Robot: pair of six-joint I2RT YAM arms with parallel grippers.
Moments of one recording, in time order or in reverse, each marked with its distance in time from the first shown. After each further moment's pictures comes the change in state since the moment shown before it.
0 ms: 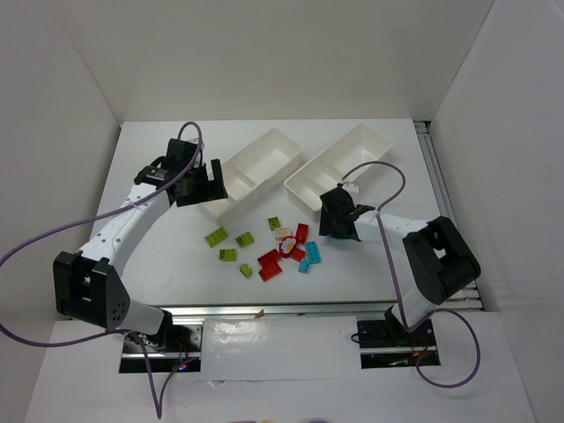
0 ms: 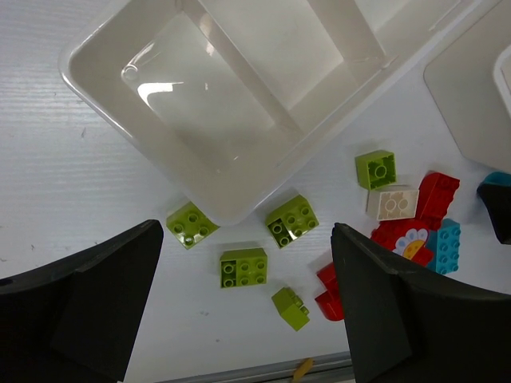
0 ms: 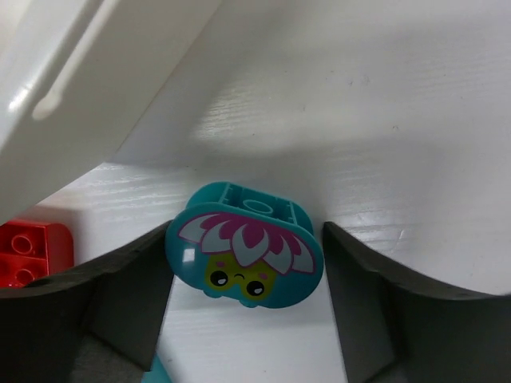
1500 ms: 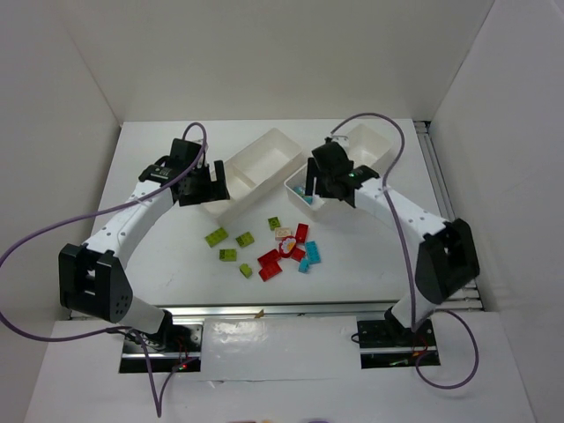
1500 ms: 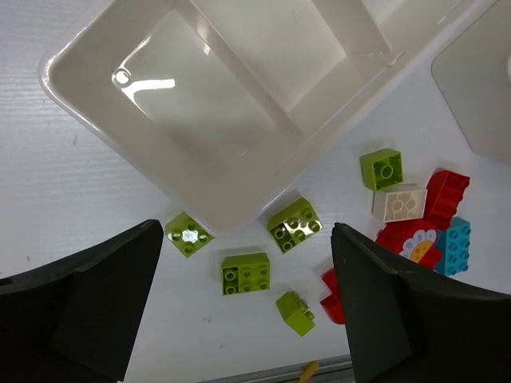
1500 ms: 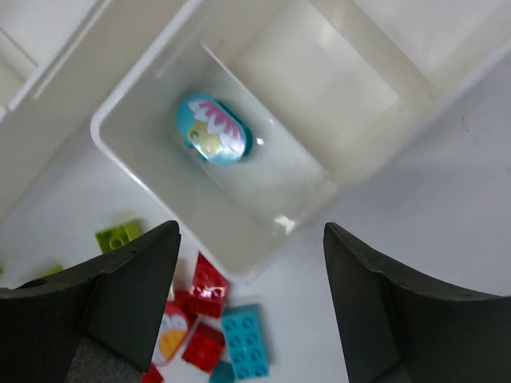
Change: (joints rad) left arm 0.000 0.043 -0.005 0.022 0.019 0.024; right arm 0.024 0.087 0.555 -0.283 -0.021 -0.074
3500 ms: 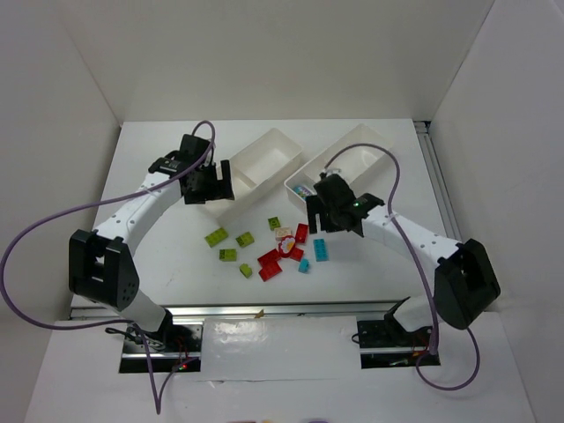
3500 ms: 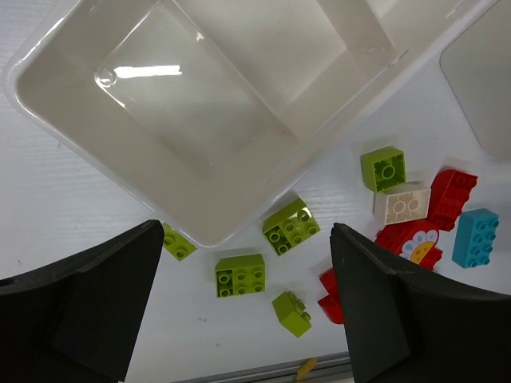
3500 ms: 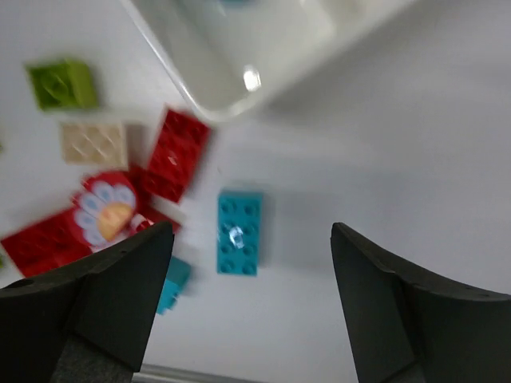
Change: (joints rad) left arm -0.028 0.091 0.074 -0.046 -0.005 -0.004; right arm 0.074 -0.259 -0.277 -0.035 -0.080 -0.076
